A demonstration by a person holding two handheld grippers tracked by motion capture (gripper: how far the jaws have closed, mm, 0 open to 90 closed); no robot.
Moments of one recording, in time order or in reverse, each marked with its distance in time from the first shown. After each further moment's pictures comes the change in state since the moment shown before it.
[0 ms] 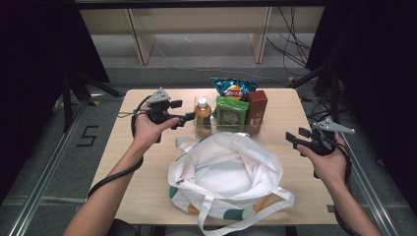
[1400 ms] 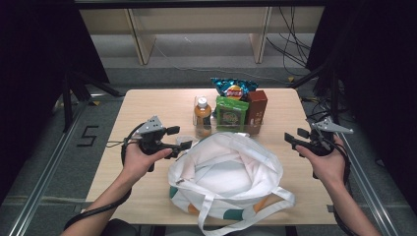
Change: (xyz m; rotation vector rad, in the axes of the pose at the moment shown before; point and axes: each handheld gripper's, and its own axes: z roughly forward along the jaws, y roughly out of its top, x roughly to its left) left arm -0.052 -0.046 -0.047 0.023 -0.087 -0.014; right arm 0.003 -0.001 0.001 0.010 0.009 -0.003
